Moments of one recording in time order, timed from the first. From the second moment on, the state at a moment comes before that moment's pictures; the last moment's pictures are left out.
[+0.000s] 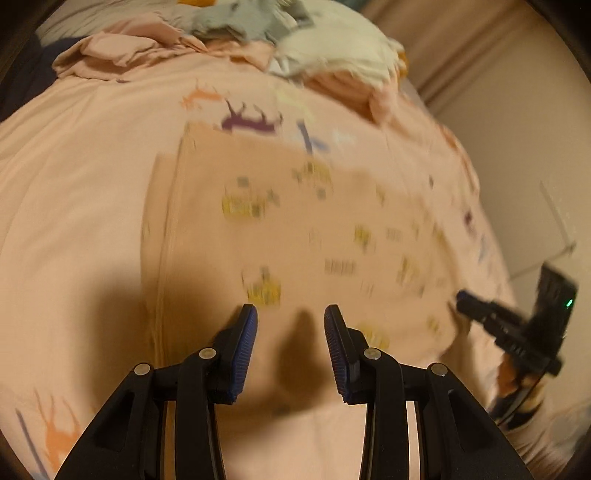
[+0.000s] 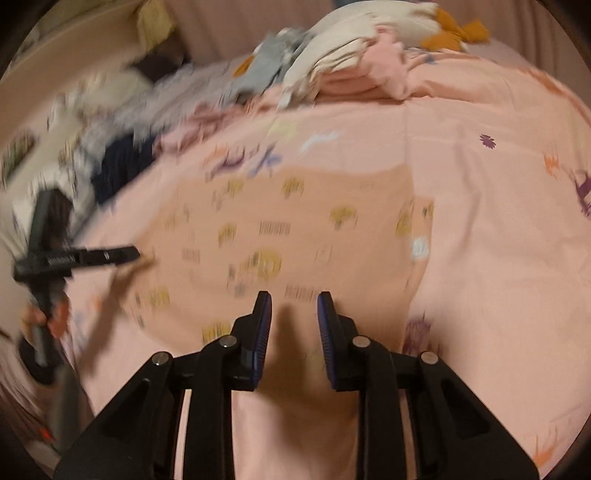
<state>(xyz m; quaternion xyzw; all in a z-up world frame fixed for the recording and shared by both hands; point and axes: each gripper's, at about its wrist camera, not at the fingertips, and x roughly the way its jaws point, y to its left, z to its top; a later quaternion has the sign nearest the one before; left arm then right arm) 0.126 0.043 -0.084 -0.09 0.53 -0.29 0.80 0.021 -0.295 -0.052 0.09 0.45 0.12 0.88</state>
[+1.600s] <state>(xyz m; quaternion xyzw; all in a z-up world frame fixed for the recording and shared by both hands) 0.209 0.066 -0.114 -0.29 0.55 -0.30 0.73 0.105 -0.229 -0.068 0.15 0.46 0.14 0.86</state>
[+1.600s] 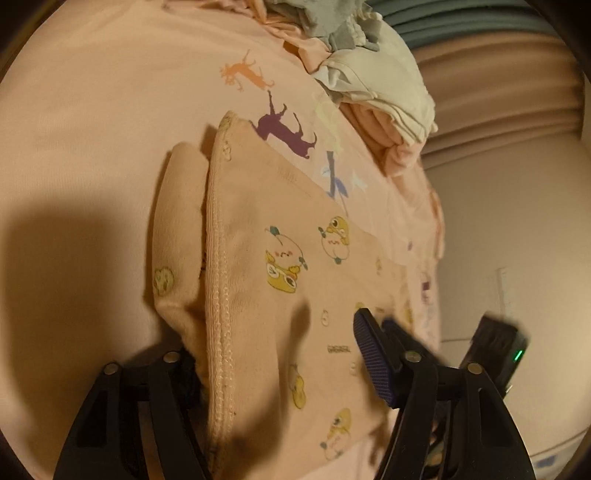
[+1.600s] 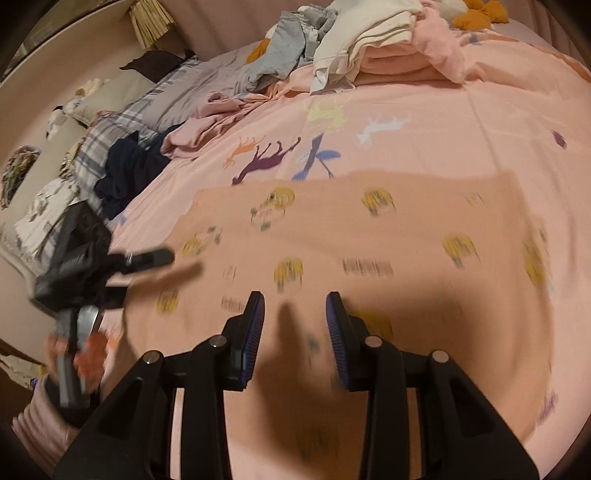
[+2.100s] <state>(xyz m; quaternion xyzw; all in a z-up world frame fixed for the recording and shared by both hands) 0.202 0.066 -0.115 -0.22 0.56 -0.26 0.76 0.159 -0.203 -0.076 0.09 0.50 0.10 0.86</state>
